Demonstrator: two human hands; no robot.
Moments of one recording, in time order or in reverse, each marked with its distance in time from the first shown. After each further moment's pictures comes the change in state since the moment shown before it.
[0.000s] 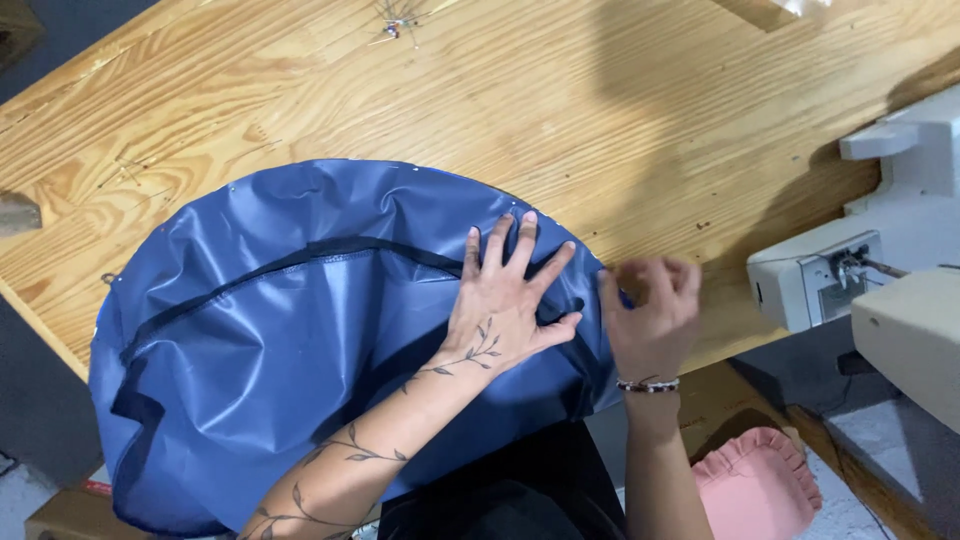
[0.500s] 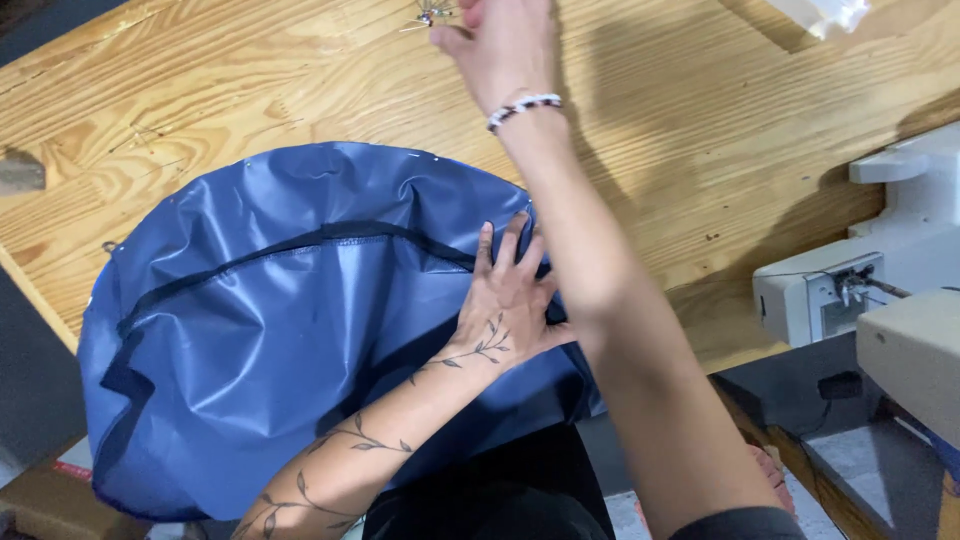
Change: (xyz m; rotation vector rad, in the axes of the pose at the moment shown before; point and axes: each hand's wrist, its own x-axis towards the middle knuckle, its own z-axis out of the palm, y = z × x) left_hand -0.002 -0.003 0.006 -0.015 -0.089 -0.016; right_hand 0.199 -0.198 0.132 0.160 -0.358 -0.187
